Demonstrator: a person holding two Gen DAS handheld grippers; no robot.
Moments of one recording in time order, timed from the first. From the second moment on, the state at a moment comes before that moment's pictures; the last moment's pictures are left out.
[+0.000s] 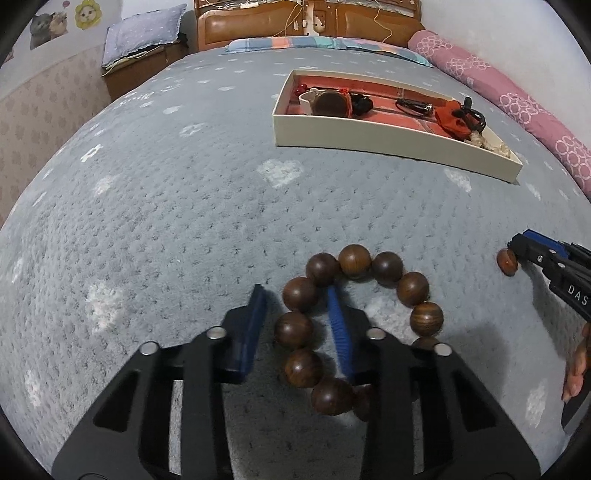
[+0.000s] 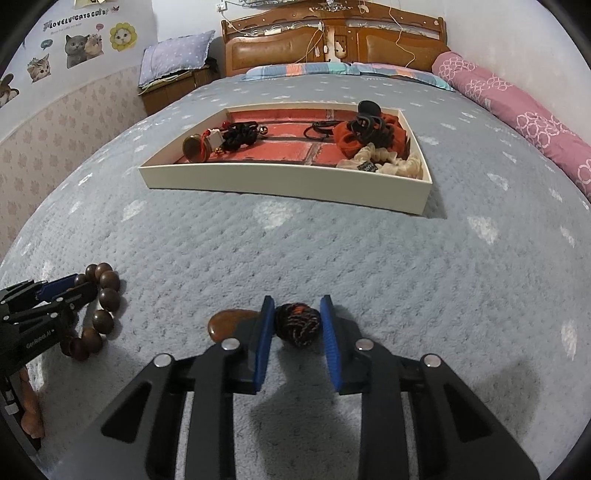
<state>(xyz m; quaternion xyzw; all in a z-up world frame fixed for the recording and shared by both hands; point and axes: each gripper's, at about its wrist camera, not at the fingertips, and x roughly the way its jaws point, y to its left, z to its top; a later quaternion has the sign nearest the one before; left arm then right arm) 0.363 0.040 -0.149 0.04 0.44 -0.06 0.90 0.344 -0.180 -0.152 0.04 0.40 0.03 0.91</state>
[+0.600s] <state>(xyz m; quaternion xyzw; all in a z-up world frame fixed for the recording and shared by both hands) 0.343 0.029 -0.101 0.03 0.37 -0.08 0.93 0.326 -0.181 -0.115 0.03 0.34 0.04 0.94</state>
